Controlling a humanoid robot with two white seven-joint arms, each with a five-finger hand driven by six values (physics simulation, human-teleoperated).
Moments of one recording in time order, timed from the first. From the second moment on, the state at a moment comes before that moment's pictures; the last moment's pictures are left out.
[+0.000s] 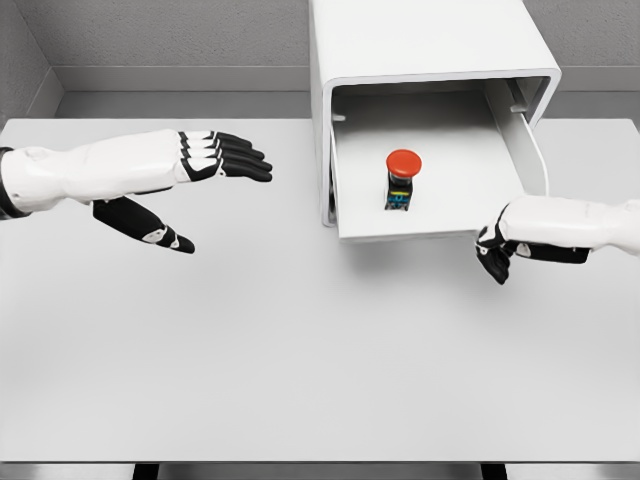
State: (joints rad) left arm -0.68 0.95 -0.64 -1.76 0.22 -0.61 -0.55; right arm -0.74 -1.18 0.93 -1.69 -0.20 -0.61 0.51
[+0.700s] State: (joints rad) left arm -0.67 0.93 -0.64 -1.75 0.21 -0.61 -0.55; right arm -0.72 -1.20 0.94 -1.70 -0.21 -0.61 0.50
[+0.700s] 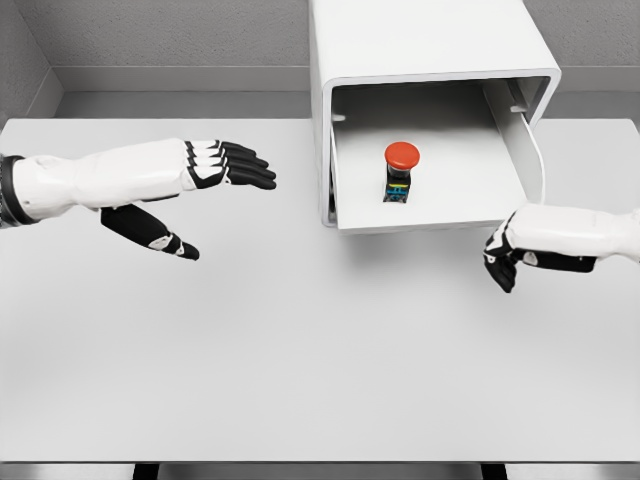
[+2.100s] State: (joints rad) left arm -0.65 0.92 -0.64 -1.75 0.22 -0.61 -0.55; right arm -0.80 -0.93 0.95 -1.49 -0.20 -0.61 0.61
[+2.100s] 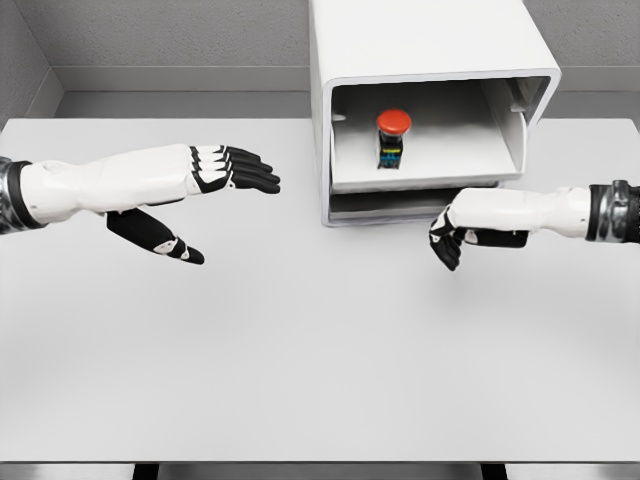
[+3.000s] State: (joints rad) left arm -0.64 0.91 -0.64 -1.74 0.21 -0.61 -0.55; right arm -0.84 -0.81 0.95 -1.30 -0.06 -0.61 0.61
